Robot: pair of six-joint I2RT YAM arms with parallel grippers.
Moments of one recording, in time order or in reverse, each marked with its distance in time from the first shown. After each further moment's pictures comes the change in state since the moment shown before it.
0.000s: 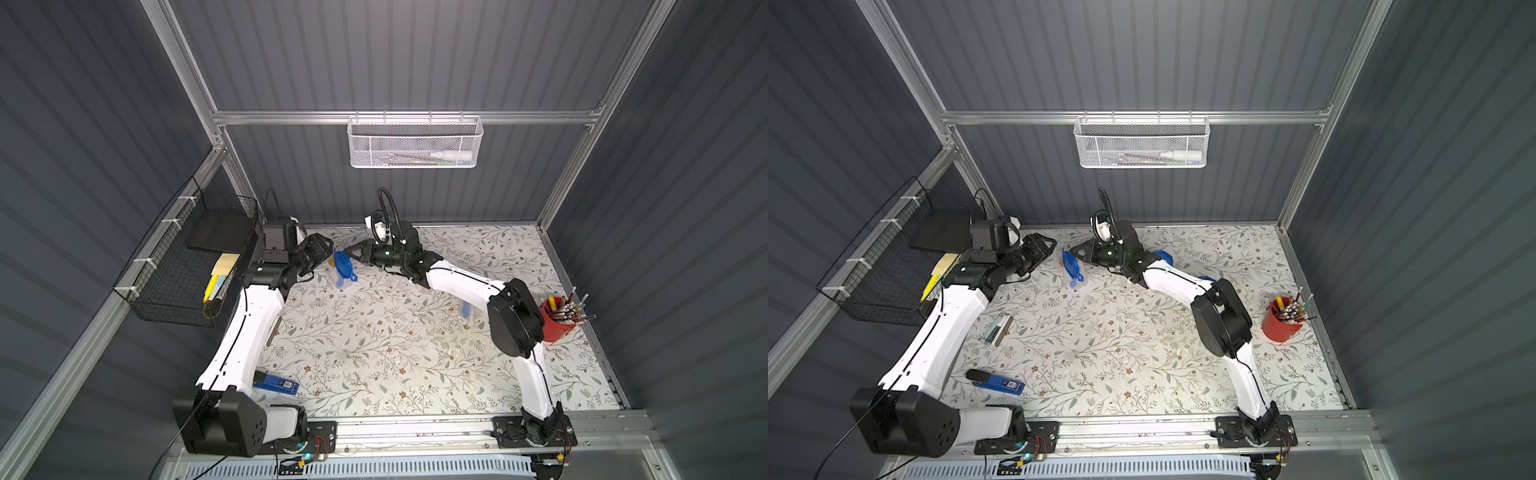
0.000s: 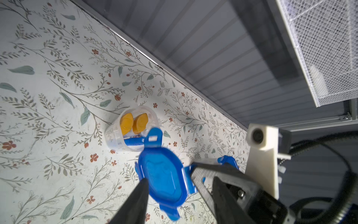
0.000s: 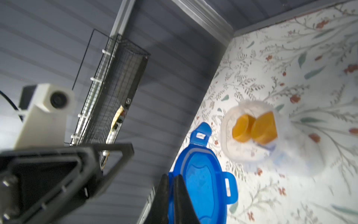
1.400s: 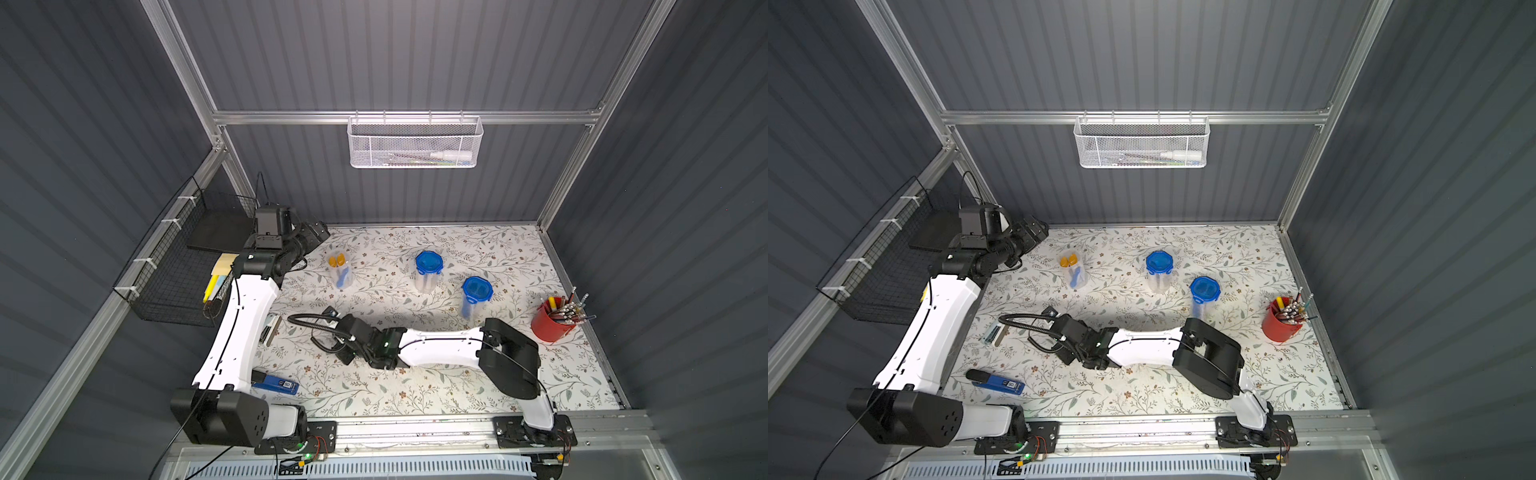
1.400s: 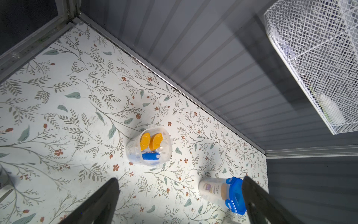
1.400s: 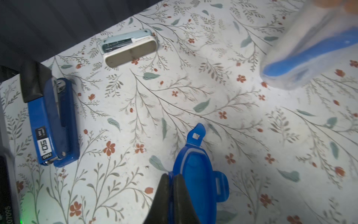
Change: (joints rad) left arm 0.006 0.060 0.200 -0.169 -0.136 0.019; right arm 0.505 -0.014 -0.235 -0.208 0.731 -0.683
